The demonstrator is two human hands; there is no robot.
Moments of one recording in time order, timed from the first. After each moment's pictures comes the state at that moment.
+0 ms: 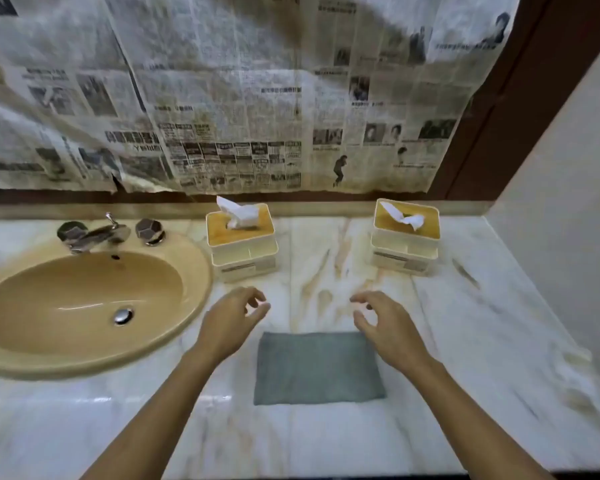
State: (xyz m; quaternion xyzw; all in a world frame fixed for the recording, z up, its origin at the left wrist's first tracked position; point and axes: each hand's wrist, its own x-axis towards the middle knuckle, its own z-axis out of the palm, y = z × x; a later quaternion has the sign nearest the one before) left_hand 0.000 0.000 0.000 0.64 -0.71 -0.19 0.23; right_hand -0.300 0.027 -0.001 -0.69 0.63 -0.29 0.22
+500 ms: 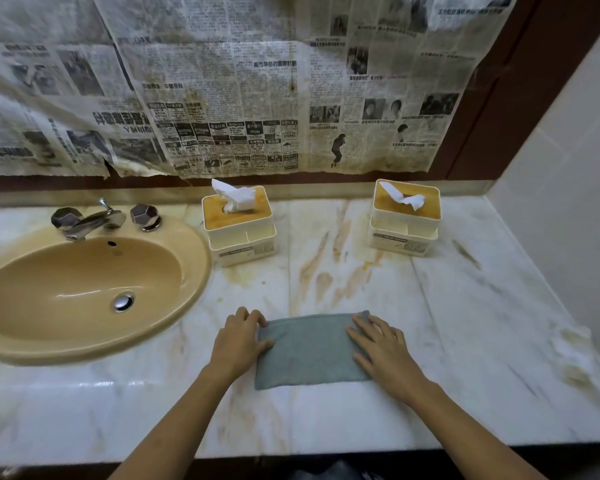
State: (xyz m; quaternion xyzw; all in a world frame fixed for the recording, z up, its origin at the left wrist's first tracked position) left_hand -0.009 0.034 -0.069 0.67 -0.71 -0.21 0.05; right_hand -0.309 0.070 -0.072 -0.79 0.60 0.06 0.15
